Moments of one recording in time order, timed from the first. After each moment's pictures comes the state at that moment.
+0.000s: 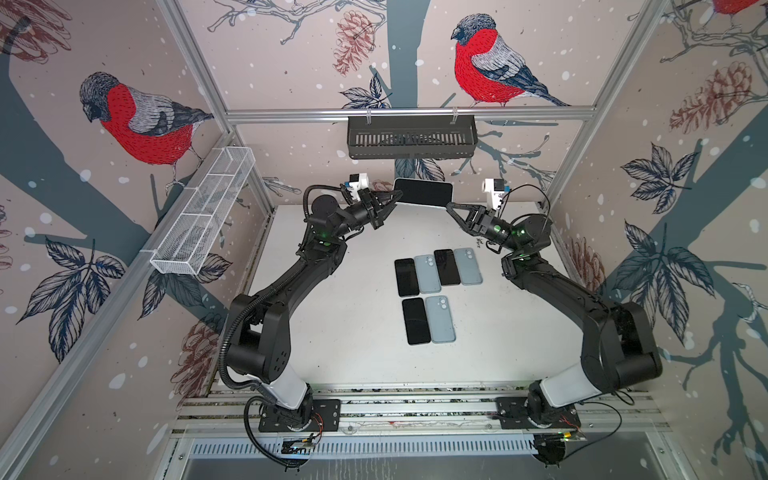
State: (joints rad) left arm -0.31 1.63 1.23 0.72 0.83 -1.62; right arm 0.28 1.53 1.00 1.00 -0.91 1.29
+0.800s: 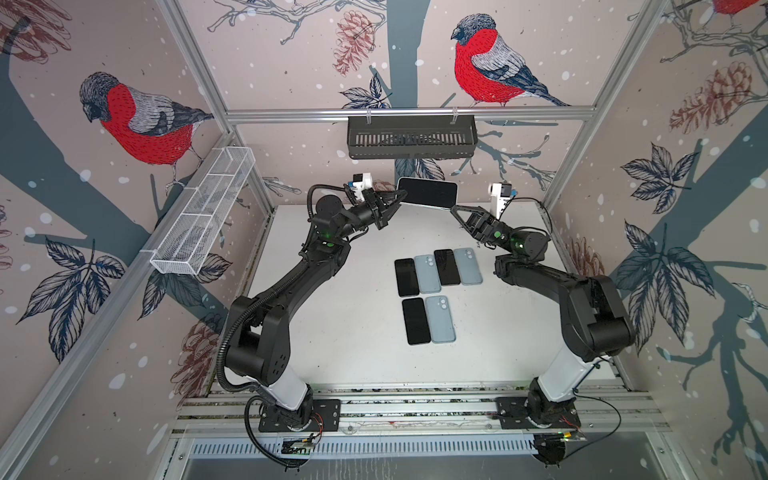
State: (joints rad) left arm -0.35 1.61 1.23 0.69 0.80 -1.62; right arm 0.24 1.74 1.00 1.56 -0.98 1.26
